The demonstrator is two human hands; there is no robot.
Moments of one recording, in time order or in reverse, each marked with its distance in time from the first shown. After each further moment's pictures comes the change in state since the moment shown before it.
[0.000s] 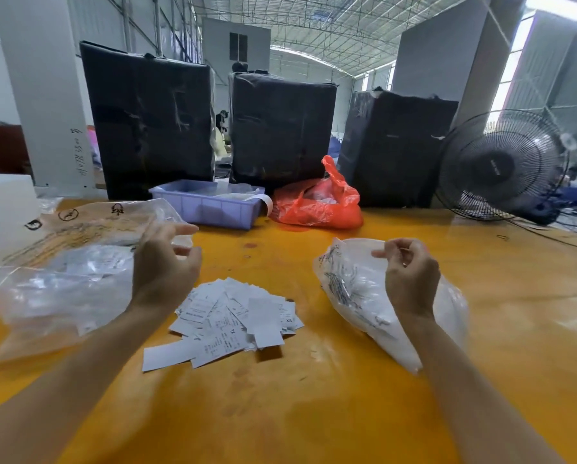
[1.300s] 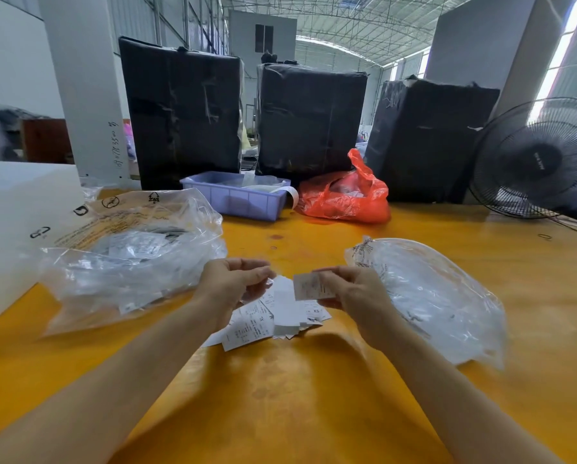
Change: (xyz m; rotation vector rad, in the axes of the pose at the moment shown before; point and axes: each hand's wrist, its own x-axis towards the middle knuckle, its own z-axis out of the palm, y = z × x) left_hand -0.025 0.015 0.014 -0.831 -0.397 -0.816; right_hand -0.060 -0.046 0.036 0.328 -0.787 0.372
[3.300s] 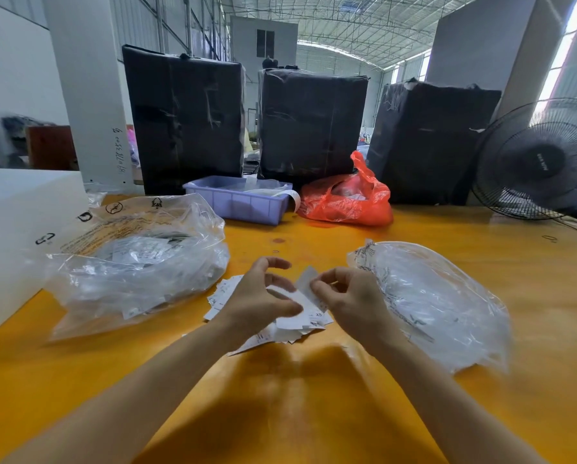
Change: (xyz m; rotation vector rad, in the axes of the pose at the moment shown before) left_hand -0.013 -0.013 0.017 0.427 -0.237 0.257; right_hand -0.009 -0.008 0.011 -0.260 0.099 -0.222
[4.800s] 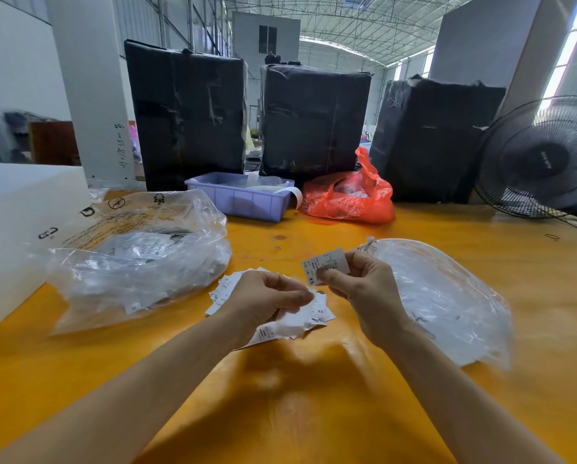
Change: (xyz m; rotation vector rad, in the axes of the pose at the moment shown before) left_hand -0.002 0.003 0.003 -0.154 -0.026 -0.200; right_hand 0.005 -0.001 -0.008 0.447 0.009 0.119
